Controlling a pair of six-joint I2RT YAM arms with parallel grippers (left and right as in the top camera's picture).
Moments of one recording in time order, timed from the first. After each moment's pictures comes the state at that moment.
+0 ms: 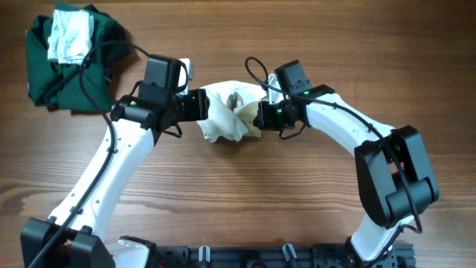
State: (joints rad) left arm -0.28 1.47 1.13 -0.66 0.15 -0.32; right arm 0.40 1.90 1.17 -0.48 -0.45 0.36
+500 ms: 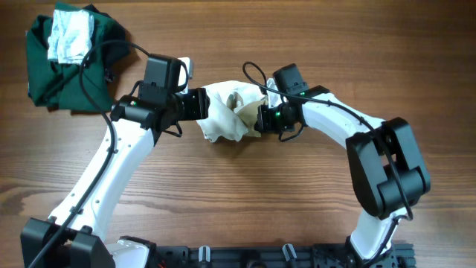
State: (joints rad) left arm -0.28 1.47 1.13 -0.65 0.15 -0.32; right arm 0.40 1.97 1.17 -0.48 -0.44 0.33
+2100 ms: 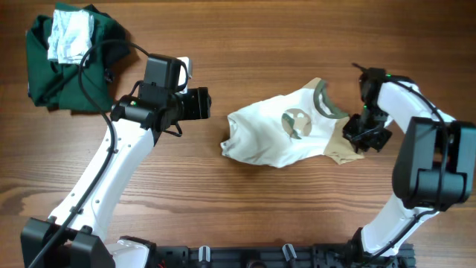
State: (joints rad) left arm -0.28 1.47 1.13 -0.65 0.12 -0.32; right arm -0.13 1.96 1.20 -1.06 0.12 0.60
